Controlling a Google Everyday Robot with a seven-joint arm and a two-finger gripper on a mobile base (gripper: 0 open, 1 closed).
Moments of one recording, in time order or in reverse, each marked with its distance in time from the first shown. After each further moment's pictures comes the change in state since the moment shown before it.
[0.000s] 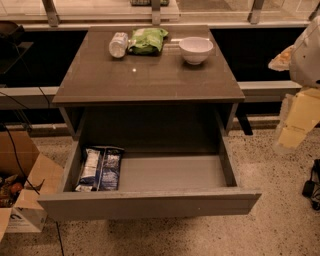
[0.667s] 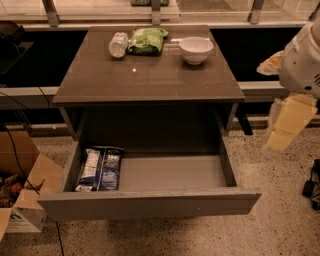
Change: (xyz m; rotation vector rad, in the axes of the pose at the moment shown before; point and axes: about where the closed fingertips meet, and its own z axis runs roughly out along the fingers) arm -0.016 0.005 0.013 -0.018 -0.069 -0.027
